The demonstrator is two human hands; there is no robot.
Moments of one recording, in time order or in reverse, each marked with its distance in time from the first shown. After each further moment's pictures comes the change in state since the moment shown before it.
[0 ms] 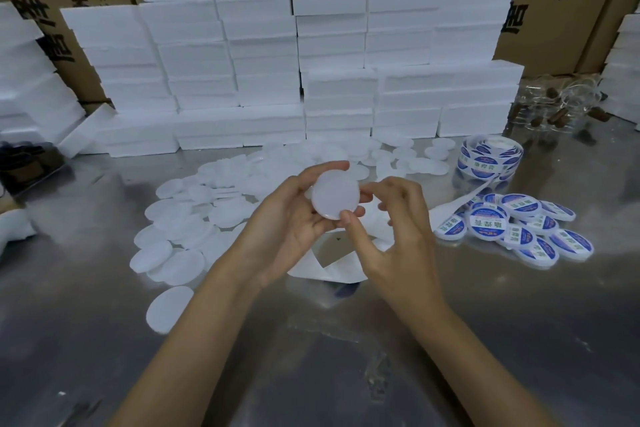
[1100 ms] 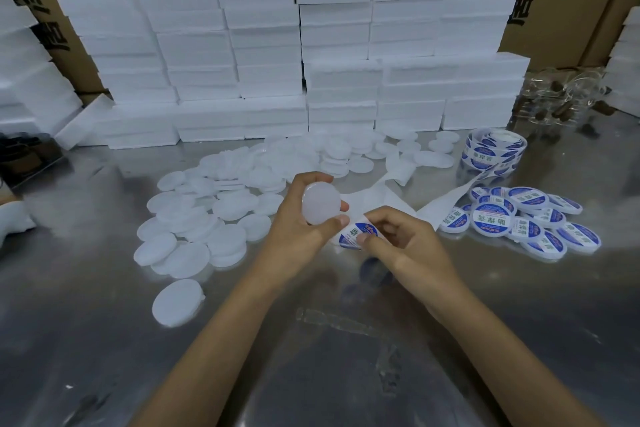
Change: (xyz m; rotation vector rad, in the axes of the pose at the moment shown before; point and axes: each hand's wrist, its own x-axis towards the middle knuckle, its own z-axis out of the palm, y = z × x) left_hand 0.004 -0.039 -0.019 0.713 0.344 0.196; right_hand -0.003 0.007 -0.009 0.482 -0.392 0.512
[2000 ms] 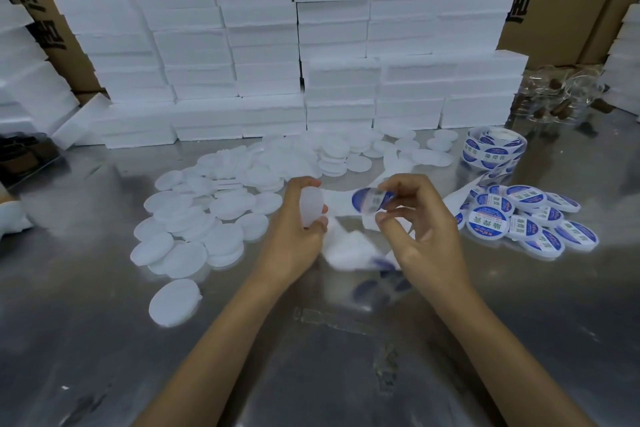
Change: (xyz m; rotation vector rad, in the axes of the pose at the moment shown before) left_hand 0.001 -0.016 0.002 0.306 0.082 -0.019; right_hand -0.002 -0.016 -0.002 -0.063 0.212 -0.313
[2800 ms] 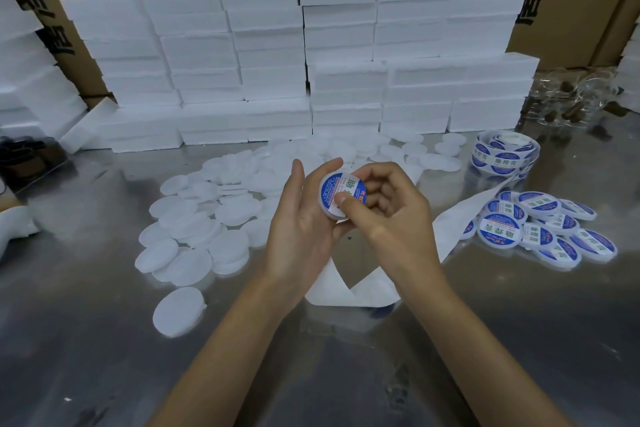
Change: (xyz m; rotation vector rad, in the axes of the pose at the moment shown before) left_hand -0.003 0.041 -0.008 -1.018 -0.242 -0.167; right_hand 0.022 -0.018 0.040 0.237 0.026 0.177
